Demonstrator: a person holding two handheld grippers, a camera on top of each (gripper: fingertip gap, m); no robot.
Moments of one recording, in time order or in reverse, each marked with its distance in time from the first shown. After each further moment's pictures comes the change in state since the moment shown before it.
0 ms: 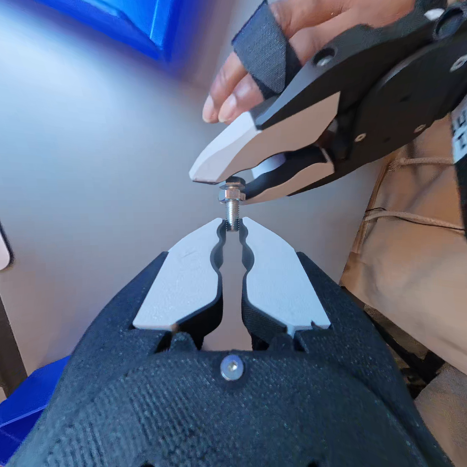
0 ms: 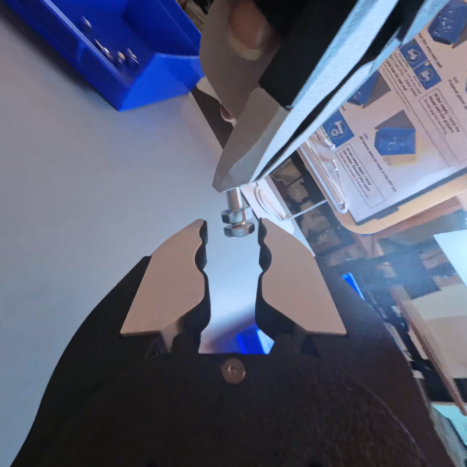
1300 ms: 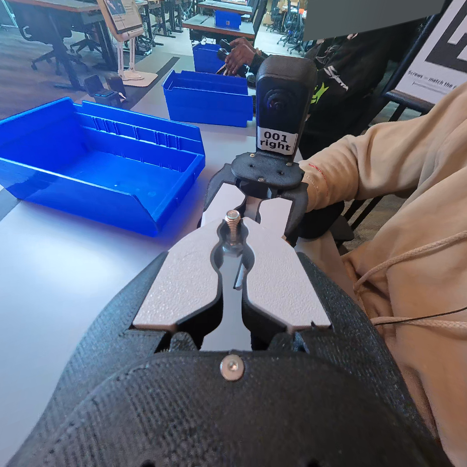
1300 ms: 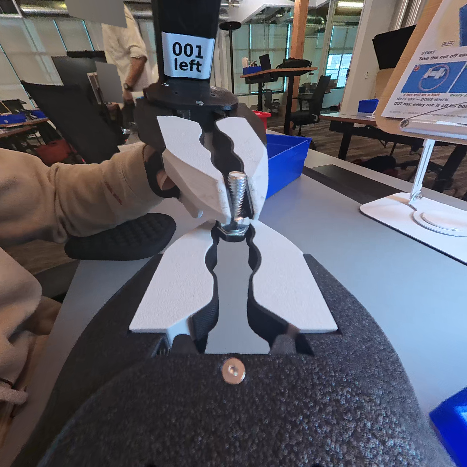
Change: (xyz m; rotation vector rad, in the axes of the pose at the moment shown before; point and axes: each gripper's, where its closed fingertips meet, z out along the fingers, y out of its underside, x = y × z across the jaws) left arm 0.038 -0.036 -0.009 1.046 0.075 0.087; right arm -0.028 -0.031 -0.028 0.410 -0.508 0.710
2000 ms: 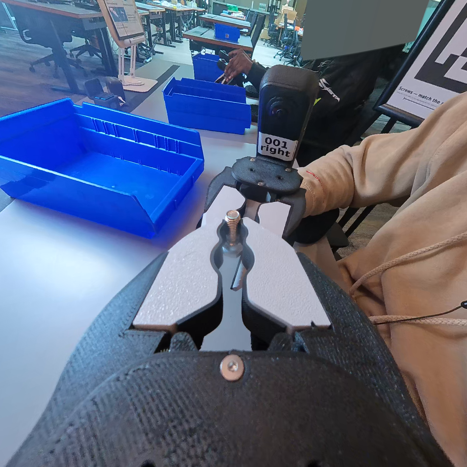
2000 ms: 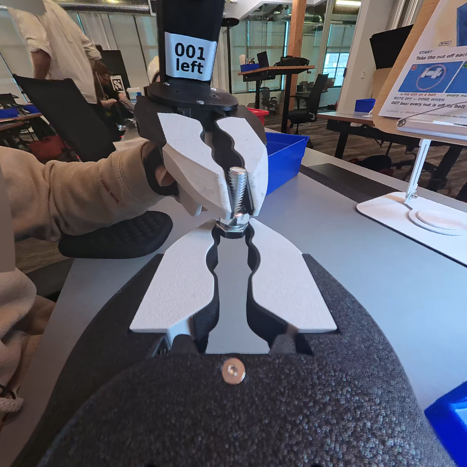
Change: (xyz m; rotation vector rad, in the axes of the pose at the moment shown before) left arm -0.001 -0.001 -0.001 0.031 0.012 -0.030; right arm 0.002 0.002 0.001 -0.009 0.012 -0.014
